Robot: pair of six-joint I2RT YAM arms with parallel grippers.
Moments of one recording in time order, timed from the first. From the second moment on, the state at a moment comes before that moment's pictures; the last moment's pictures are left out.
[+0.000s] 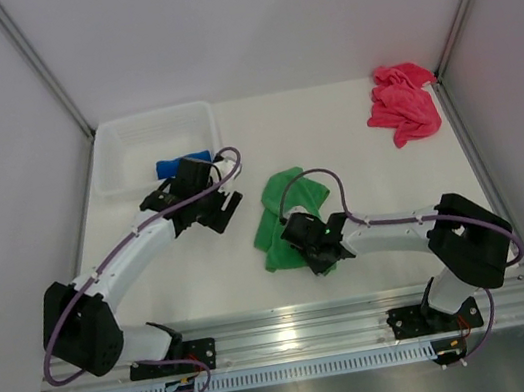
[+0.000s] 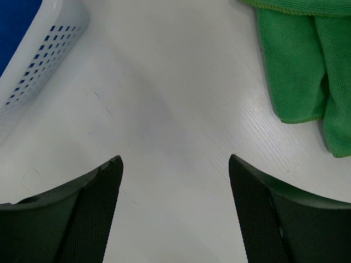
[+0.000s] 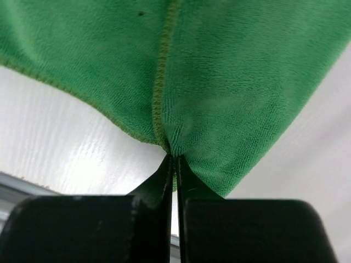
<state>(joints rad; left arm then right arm) -0.50 1.36 1.04 -0.61 -0.05 0.26 1.02 1.58 0.87 -0.51 0.20 0.45</state>
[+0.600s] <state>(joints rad) -0.55 1.31 1.16 -0.62 -0.26 0.28 0.55 1.43 1.35 -0.30 -0.39 0.41</state>
